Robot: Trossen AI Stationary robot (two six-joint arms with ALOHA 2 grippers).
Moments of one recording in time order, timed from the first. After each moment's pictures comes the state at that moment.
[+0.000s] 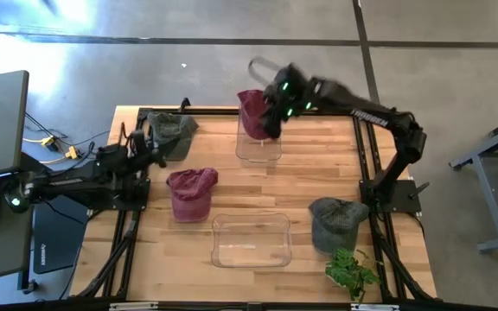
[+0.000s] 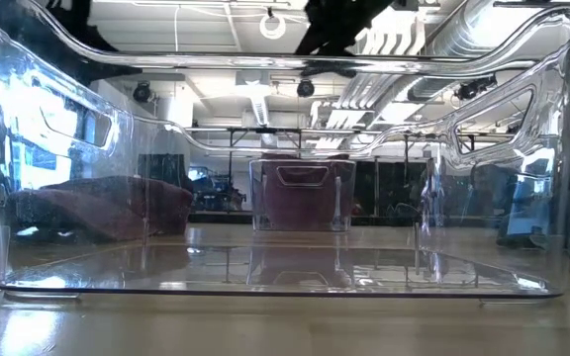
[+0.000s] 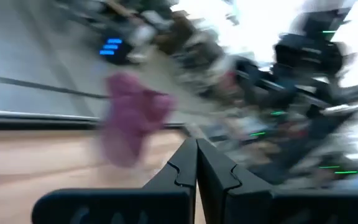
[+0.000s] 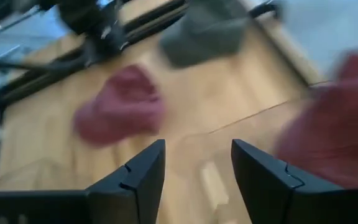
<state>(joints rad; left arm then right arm) 0.14 0.22 0.32 -0.08 -0.51 -0.67 -0.42 1.71 1.70 -0.73 -0.30 0.15</state>
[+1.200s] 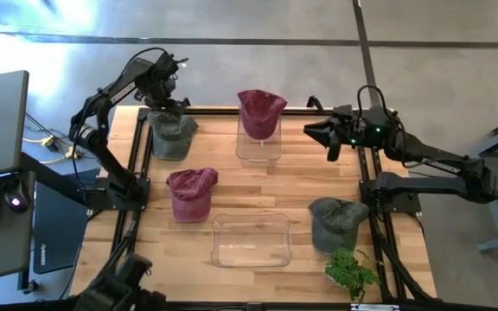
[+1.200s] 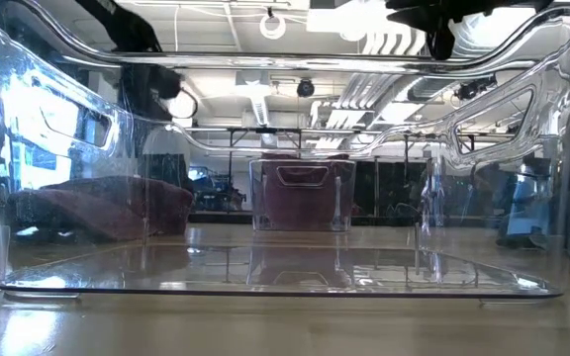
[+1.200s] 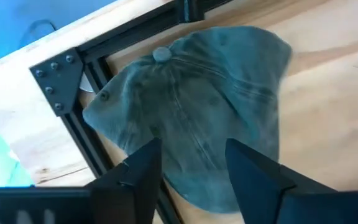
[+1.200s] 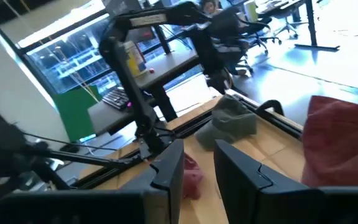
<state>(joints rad) 1.13 1.64 1.43 -1.25 -0.09 -0.05 -0.41 0.81 0.76 -0.01 -0.20 0.42</state>
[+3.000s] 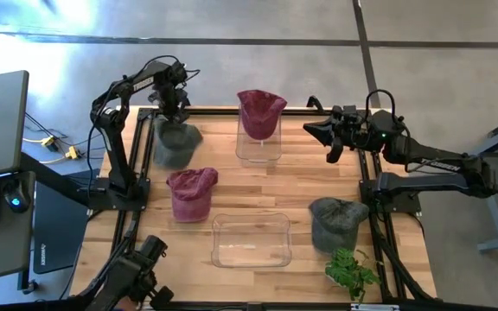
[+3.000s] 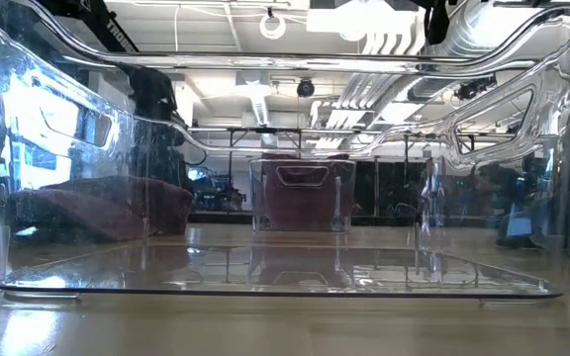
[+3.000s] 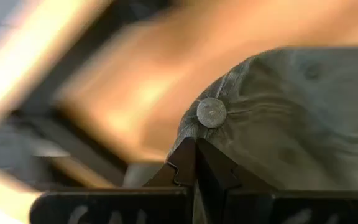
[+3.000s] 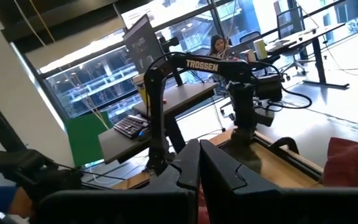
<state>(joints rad) 1.17 1.92 1.49 -1.27 0.00 0.26 -0.31 0.82 0.76 0.15 -0.09 0.40</state>
